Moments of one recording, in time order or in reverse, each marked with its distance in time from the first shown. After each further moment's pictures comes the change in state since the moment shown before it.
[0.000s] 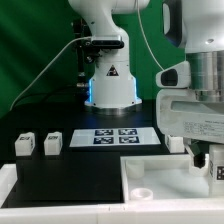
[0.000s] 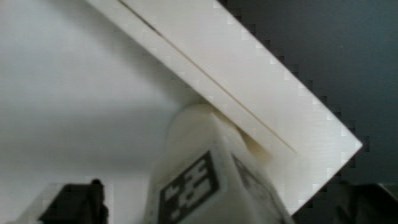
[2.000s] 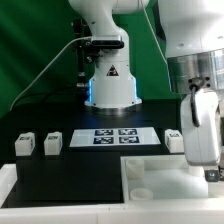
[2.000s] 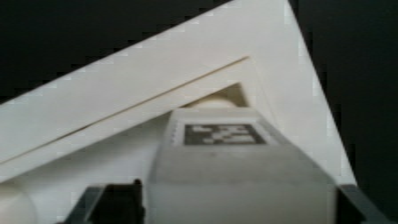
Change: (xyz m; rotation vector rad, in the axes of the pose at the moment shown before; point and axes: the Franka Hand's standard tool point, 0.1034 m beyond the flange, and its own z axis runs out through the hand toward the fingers) arm 0.006 0.009 -0.001 0.018 -0.085 1.256
